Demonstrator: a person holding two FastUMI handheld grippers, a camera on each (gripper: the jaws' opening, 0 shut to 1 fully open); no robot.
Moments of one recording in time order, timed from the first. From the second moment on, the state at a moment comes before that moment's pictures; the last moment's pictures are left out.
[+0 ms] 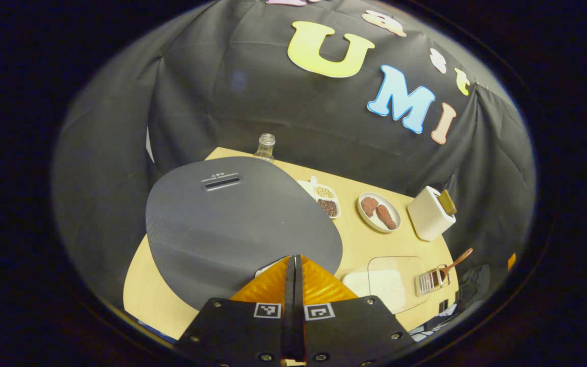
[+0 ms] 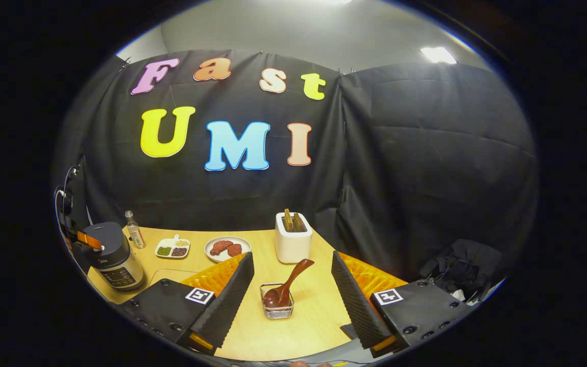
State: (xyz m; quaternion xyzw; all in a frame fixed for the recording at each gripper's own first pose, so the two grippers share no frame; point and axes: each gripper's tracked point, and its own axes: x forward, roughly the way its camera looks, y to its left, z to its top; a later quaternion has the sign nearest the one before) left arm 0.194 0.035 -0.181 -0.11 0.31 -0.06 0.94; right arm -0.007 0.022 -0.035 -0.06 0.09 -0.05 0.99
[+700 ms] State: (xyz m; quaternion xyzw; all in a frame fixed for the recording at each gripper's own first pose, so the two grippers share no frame) left arm 0.142 0.040 -0.116 -0.12 0.21 0.02 0.97; right arm -0.015 -0.015 -0.046 -0.03 0.10 -0.01 0.99
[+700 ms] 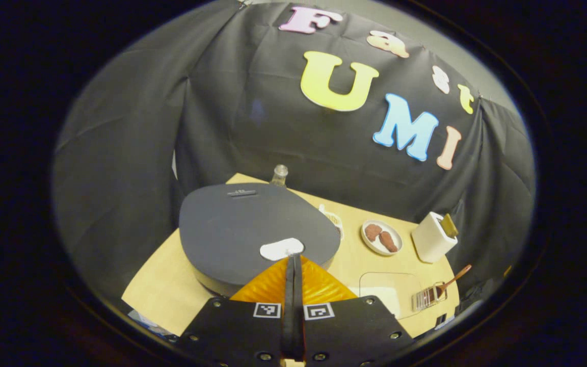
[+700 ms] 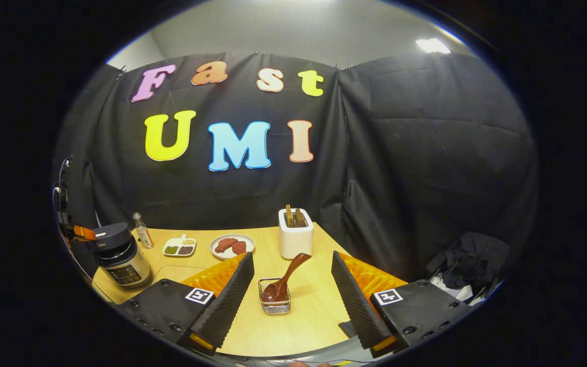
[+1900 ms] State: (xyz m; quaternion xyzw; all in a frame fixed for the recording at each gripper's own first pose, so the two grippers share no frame) left arm 0.075 0.004 0.037 0.02 -0.01 0.01 1.00; right arm 0.064 -0.026 -0.087 0.05 0.19 -0.01 0.98
